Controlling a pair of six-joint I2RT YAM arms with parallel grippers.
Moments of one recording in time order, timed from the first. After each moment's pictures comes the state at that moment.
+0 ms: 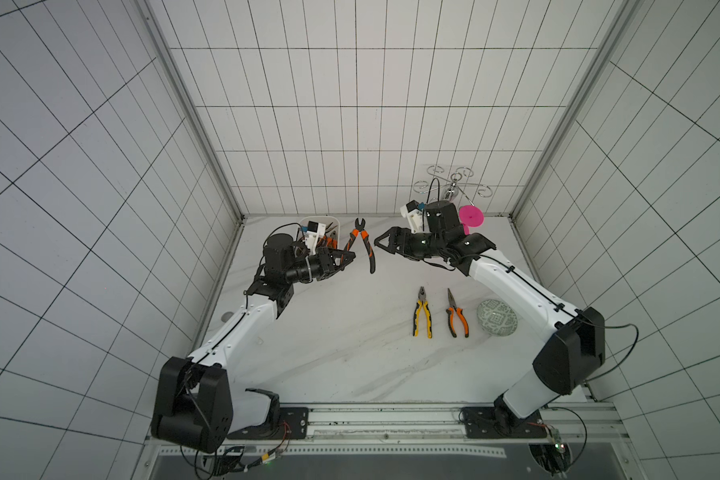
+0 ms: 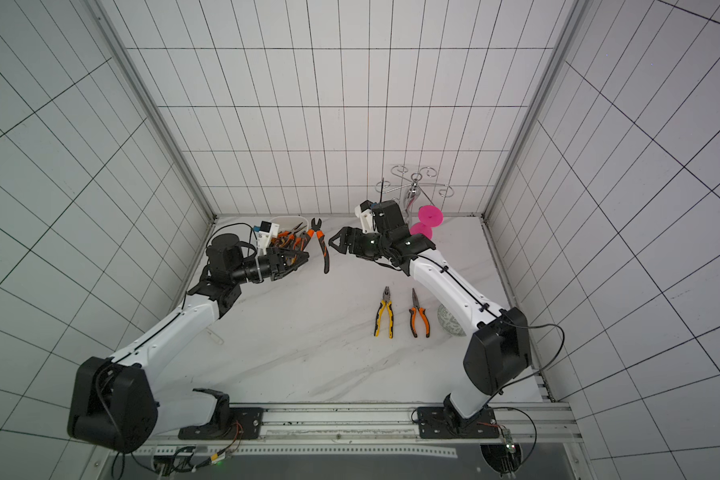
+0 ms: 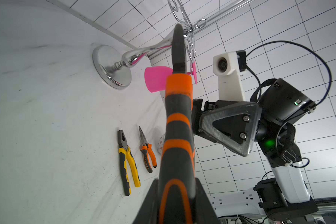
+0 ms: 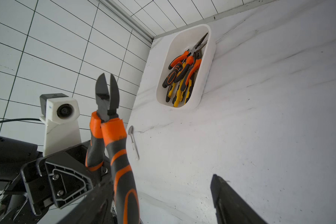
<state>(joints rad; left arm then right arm) -0.23 1.27 0.85 0.23 0.92 -0.95 0.62 1.61 1.50 -0.45 -0.47 0.64</state>
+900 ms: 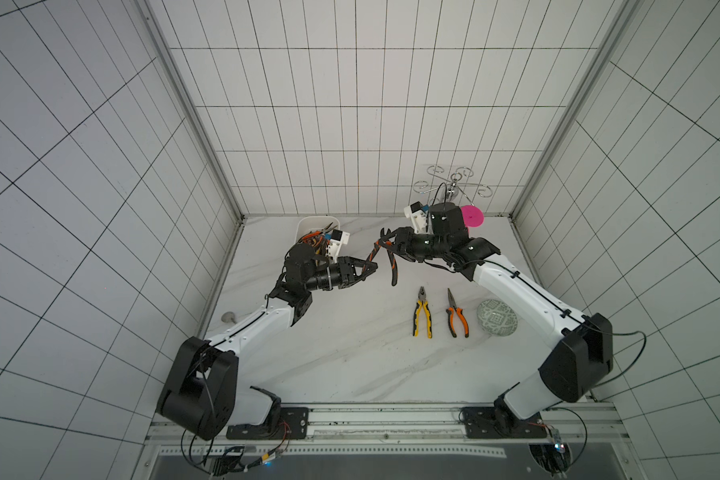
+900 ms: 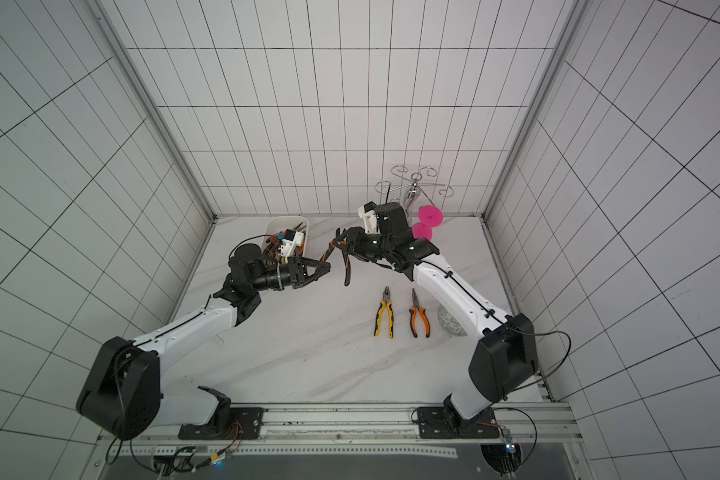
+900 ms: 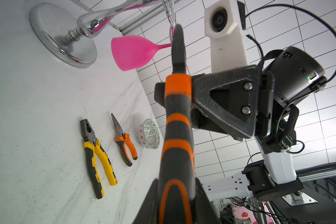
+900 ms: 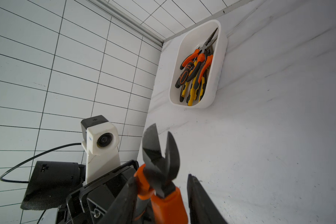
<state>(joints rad) -0.39 1.37 0.80 0.46 0.91 -1.05 0.64 1.58 1.46 -0.40 -0.50 0.77</state>
